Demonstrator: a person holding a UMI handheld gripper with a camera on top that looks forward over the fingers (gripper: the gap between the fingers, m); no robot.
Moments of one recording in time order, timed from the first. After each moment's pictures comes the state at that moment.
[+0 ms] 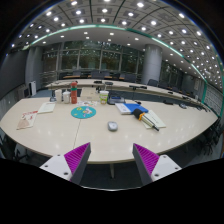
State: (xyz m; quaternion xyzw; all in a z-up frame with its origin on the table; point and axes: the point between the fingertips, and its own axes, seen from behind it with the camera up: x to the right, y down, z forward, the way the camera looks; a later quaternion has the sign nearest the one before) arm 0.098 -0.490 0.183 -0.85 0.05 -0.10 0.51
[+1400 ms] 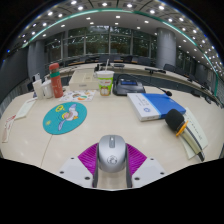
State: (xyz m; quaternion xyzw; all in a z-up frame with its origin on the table) arm 0.172 -0.115 0.024 -0.89 0.02 -0.03 0.45
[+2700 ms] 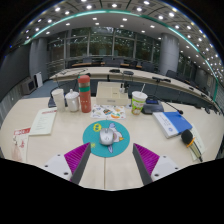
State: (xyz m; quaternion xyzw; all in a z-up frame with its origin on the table) arm -0.024 -0.092 0.130 -0.89 0.01 -0.05 0.45
